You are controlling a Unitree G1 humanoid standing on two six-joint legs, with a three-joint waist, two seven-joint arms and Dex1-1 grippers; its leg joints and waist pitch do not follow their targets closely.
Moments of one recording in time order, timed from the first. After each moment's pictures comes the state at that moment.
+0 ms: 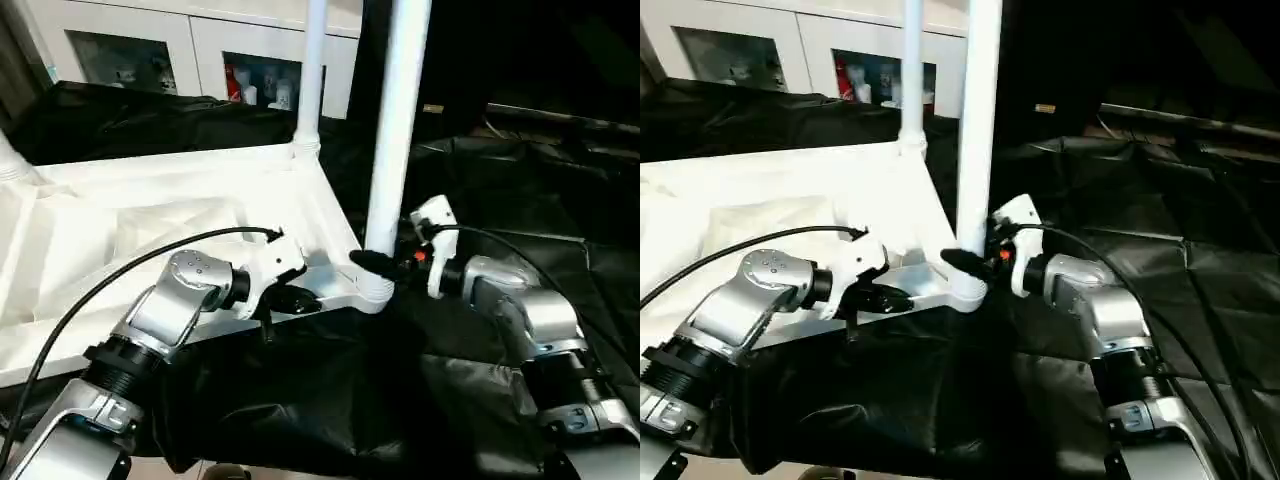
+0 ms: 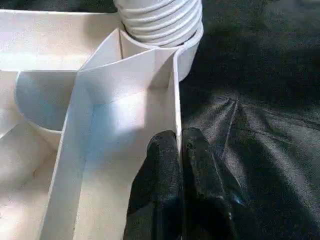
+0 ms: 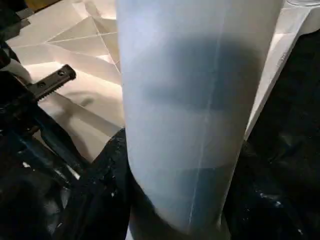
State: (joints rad) left arm -0.54 0.44 -0.36 0.32 -0.05 0.37 -1.11; right arm -0.51 -0.29 0.11 0.37 0.30 0.45 0.83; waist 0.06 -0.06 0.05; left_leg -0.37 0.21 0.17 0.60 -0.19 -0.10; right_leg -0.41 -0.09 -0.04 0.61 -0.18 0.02
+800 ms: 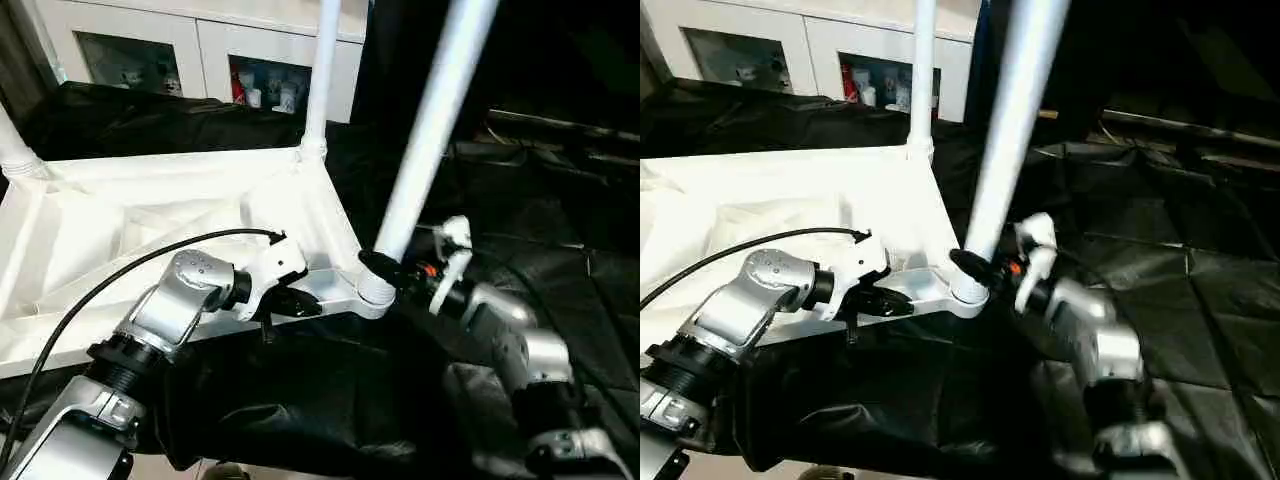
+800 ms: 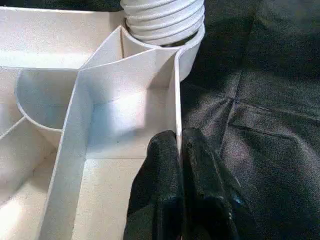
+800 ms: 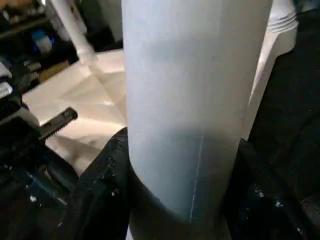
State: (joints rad) left arm -0.55 0.43 -0.37 0.35 -0.04 0.37 -1.13; right arm -0.38 -0.20 -0.04 0.46 0.42 0.24 0.85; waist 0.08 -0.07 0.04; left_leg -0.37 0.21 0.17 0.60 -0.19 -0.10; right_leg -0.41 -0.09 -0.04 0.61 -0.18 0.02
